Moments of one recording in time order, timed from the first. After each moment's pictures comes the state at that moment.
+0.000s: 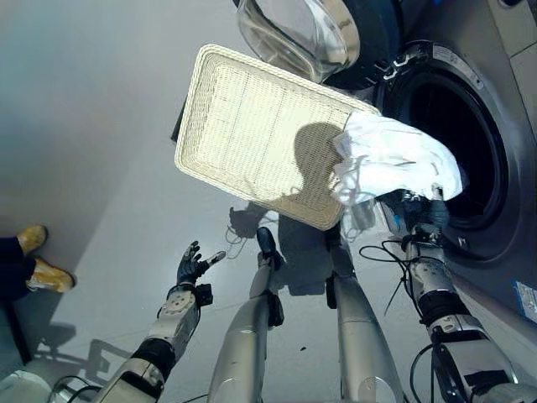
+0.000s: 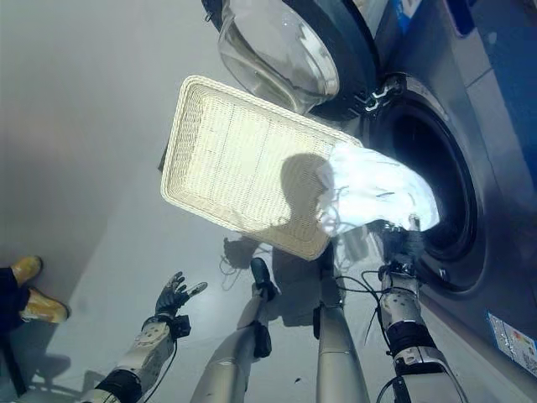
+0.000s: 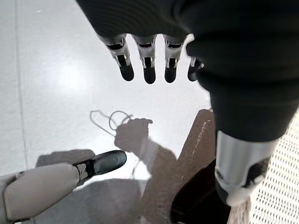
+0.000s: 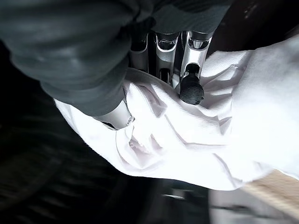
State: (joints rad) left arm -0.30 0.35 -0.34 0.83 -0.61 -0.19 0.26; right arm -0.54 -0.34 -0.08 0.70 1.85 -0.39 0.30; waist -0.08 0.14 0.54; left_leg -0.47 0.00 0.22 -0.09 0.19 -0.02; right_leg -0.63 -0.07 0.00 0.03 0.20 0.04
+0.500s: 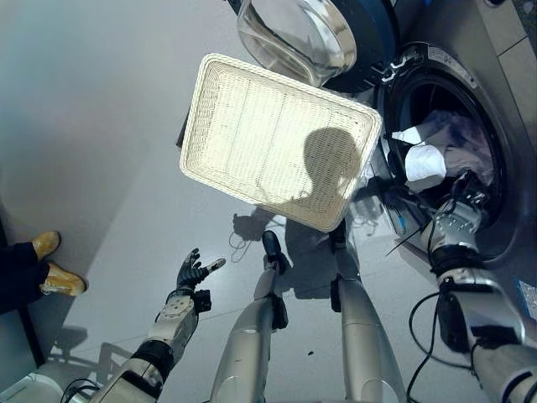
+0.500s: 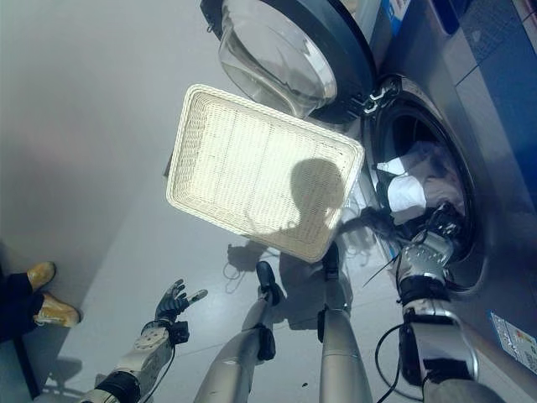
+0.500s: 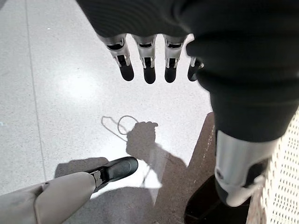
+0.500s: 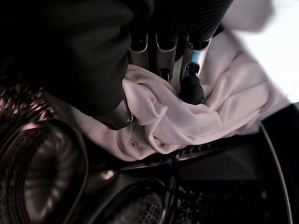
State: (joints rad) left arm -0.31 0.37 -0.38 0.85 -0.62 -0.15 0.24; right arm -0.83 -0.51 -0.18 0.89 1.76 -0.65 -0.24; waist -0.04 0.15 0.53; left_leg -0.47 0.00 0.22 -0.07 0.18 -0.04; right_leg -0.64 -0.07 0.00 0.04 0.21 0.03
